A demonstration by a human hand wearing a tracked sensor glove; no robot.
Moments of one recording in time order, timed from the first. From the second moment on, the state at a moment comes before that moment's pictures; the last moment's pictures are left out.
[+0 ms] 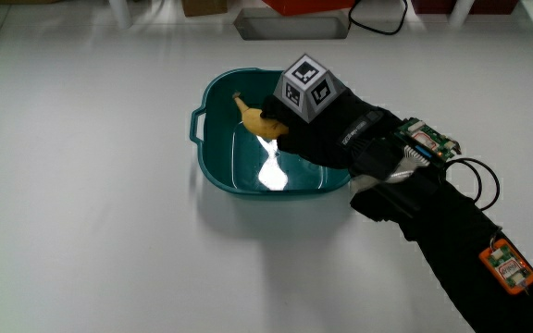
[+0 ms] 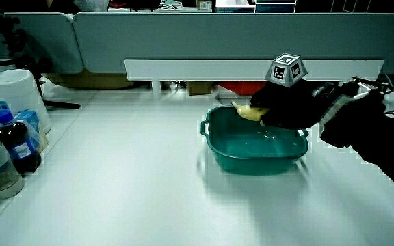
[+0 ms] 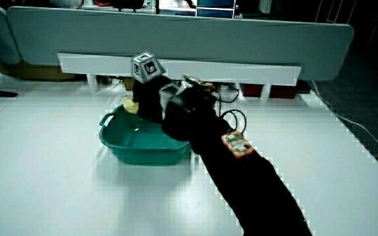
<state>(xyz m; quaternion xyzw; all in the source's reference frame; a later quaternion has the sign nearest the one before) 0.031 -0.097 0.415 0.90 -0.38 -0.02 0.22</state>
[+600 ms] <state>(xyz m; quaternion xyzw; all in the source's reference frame) 0.023 -0.110 0.500 0.90 -0.33 -0.04 0.29</state>
